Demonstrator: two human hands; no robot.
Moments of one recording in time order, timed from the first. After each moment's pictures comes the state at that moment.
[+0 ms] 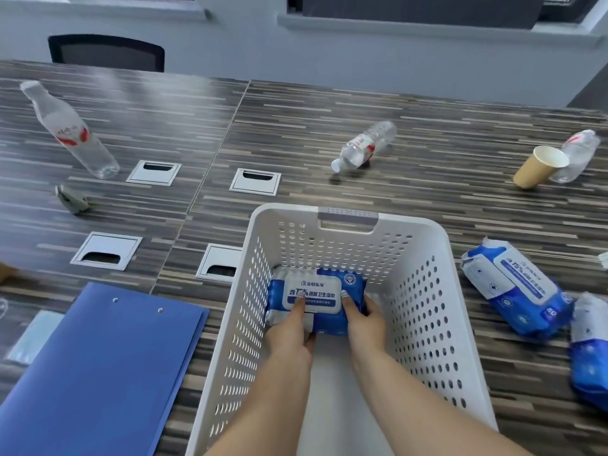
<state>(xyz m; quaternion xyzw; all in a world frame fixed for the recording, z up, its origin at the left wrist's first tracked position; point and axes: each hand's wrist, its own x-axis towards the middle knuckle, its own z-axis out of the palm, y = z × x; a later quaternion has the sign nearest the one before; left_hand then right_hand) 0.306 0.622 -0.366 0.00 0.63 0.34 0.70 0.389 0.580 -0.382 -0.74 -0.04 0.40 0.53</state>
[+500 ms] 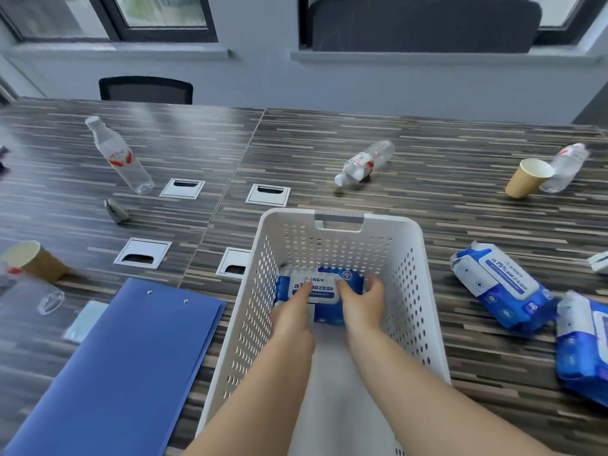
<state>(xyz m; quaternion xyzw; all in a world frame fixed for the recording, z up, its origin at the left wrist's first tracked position) 0.302 0.596 -0.289 0.13 0.65 0.32 0.68 0.387 0.570 -0.316 -0.73 -0.09 0.36 0.57</state>
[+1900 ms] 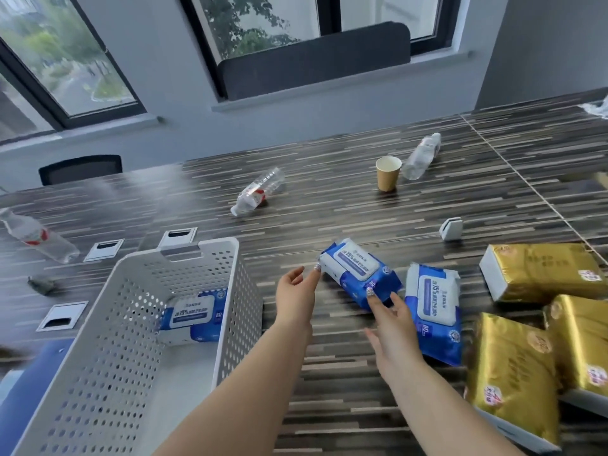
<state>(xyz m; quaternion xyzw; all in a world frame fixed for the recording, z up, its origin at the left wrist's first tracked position) 0.542 0.454 -0.238 0.42 0.59 0.27 0.64 0.624 0.354 -0.284 -0.58 0.05 0.45 0.68</state>
